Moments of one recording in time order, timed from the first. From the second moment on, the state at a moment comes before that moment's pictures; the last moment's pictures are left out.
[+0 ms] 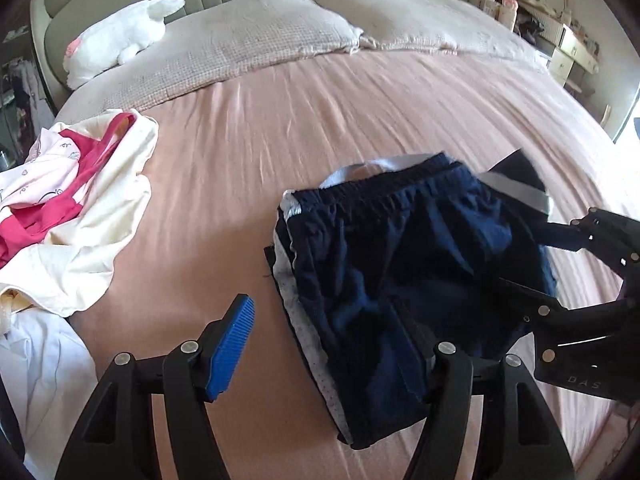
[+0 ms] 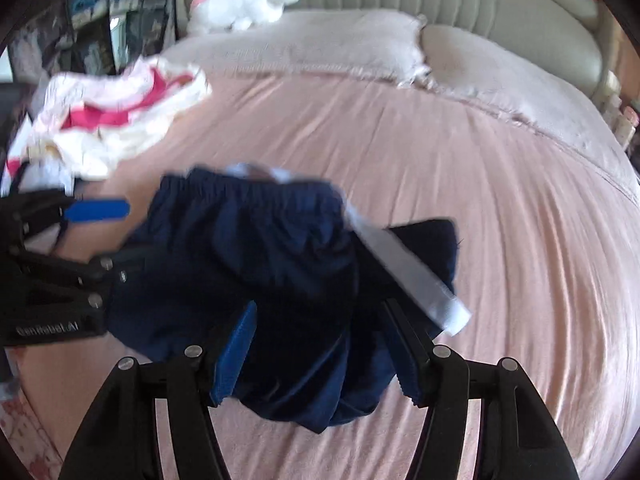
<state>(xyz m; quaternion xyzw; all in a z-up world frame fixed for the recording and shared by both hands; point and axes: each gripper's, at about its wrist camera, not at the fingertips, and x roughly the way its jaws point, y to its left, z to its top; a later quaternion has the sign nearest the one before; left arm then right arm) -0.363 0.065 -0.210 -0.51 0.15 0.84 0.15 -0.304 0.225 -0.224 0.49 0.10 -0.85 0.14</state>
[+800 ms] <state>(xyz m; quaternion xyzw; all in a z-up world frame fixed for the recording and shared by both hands) -0.350 0.049 -0.196 -0.51 0.12 0.84 0.15 -0.288 0.251 -0.210 0.49 0.03 -0.87 0.08</state>
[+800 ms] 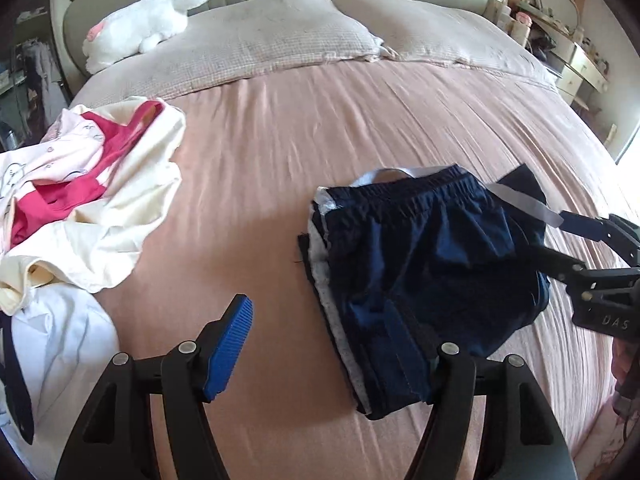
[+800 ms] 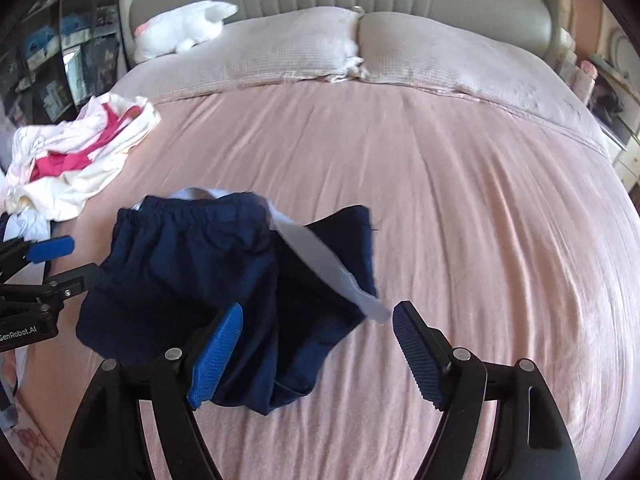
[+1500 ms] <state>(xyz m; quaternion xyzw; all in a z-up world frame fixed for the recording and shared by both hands) -0.379 0.025 -0.218 -0.56 -0.08 0.80 0.21 -0.308 0.265 -0.234 0.53 -0.10 -0.83 0.12</state>
